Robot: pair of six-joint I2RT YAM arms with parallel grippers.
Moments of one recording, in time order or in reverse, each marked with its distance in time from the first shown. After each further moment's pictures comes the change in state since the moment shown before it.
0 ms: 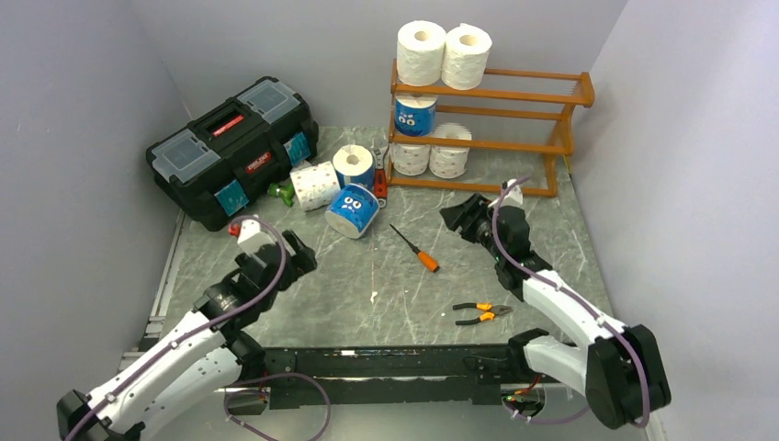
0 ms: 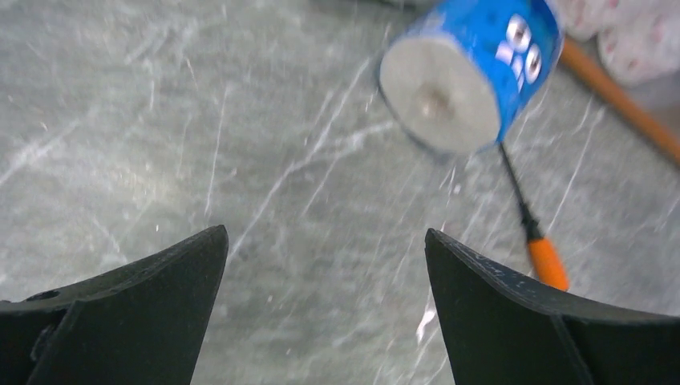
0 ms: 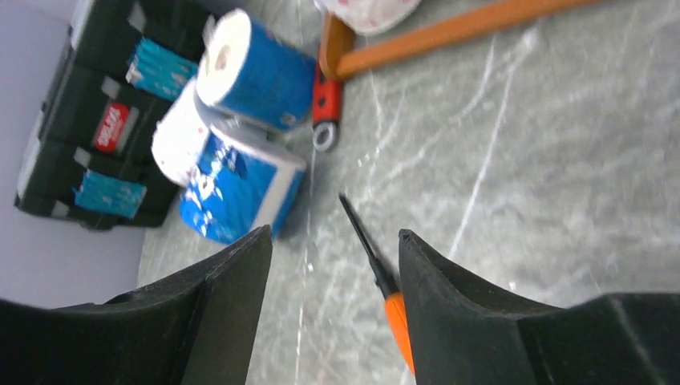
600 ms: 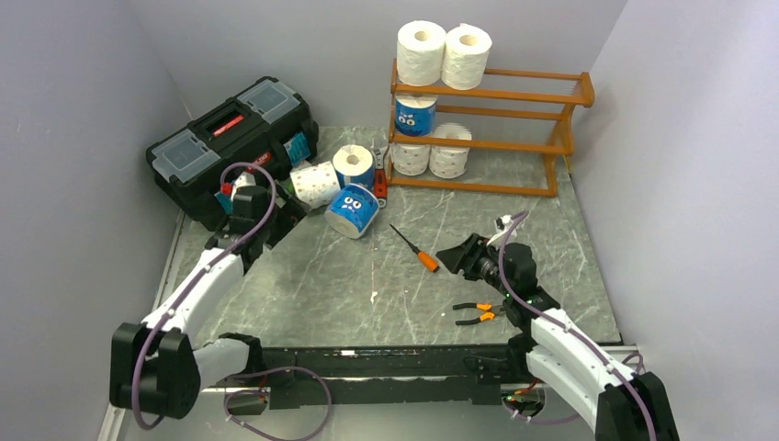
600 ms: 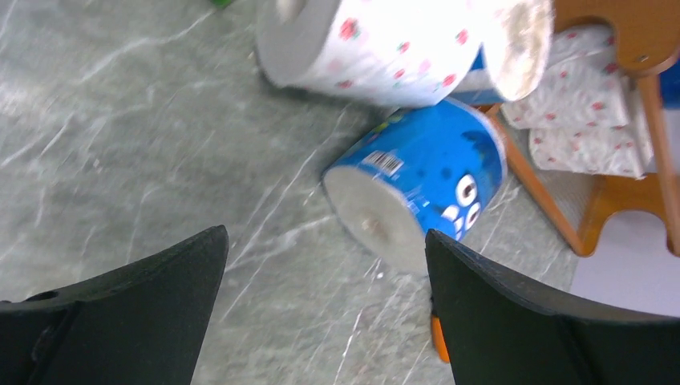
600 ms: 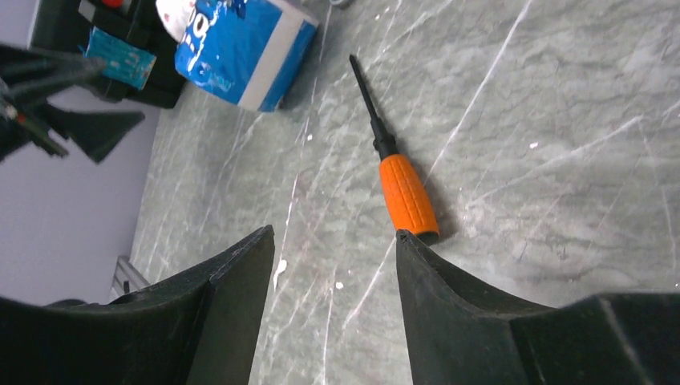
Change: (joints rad) left arm 0.550 0.470 0.183 0.339 0.547 0.047; right arm 0.006 -0.297 -0.299 -0.049 -0.230 -0.019
